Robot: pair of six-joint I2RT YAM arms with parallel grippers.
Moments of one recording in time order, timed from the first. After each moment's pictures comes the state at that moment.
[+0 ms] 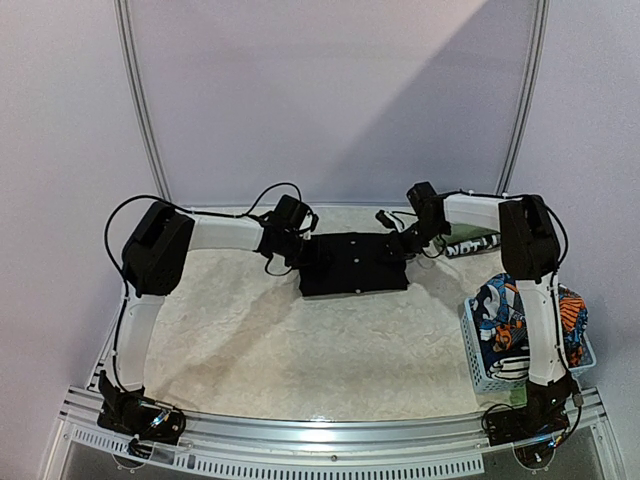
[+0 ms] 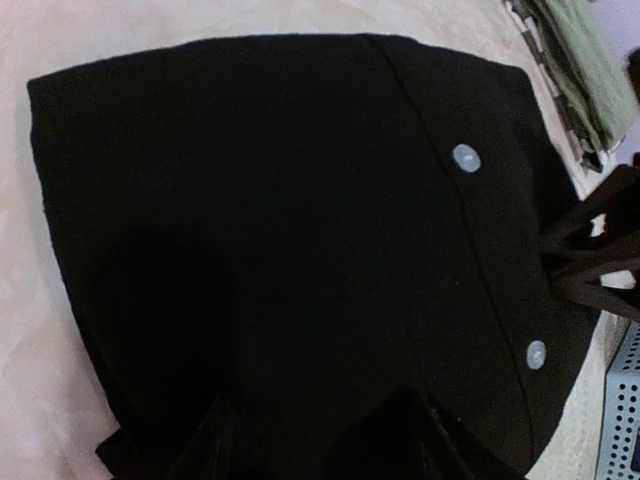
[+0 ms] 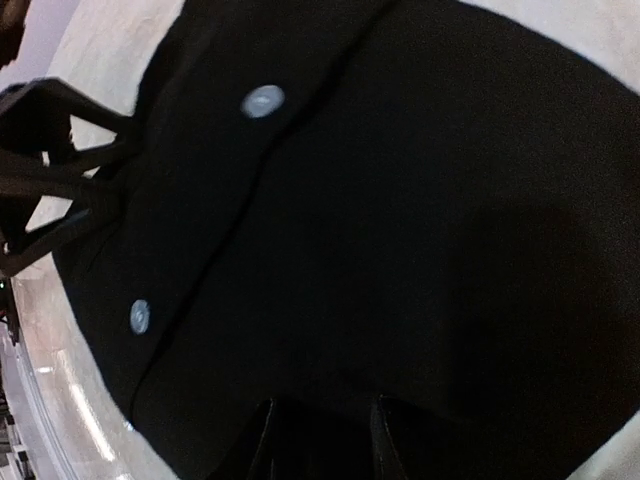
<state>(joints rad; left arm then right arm) -0.63 2.32 1.69 -0.20 0.19 -0.54 0.36 2.34 1.84 -0.67 -0.60 -0.06</state>
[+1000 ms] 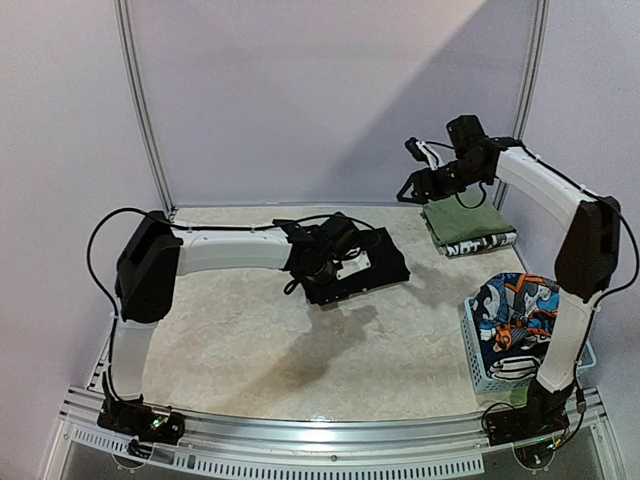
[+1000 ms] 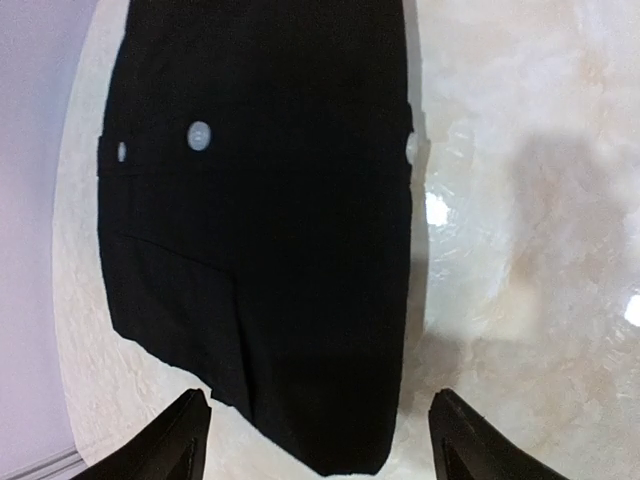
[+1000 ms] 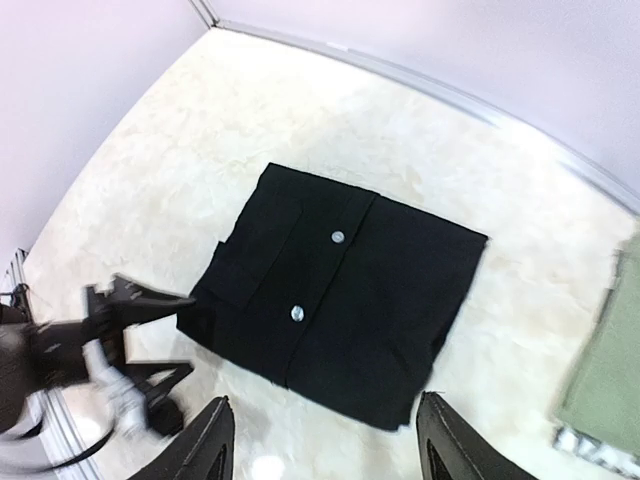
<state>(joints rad) -0.94 2.17 1.71 -0.60 -0.35 0.44 0.32 1.92 1.87 -0.79 -0.50 -0.08</state>
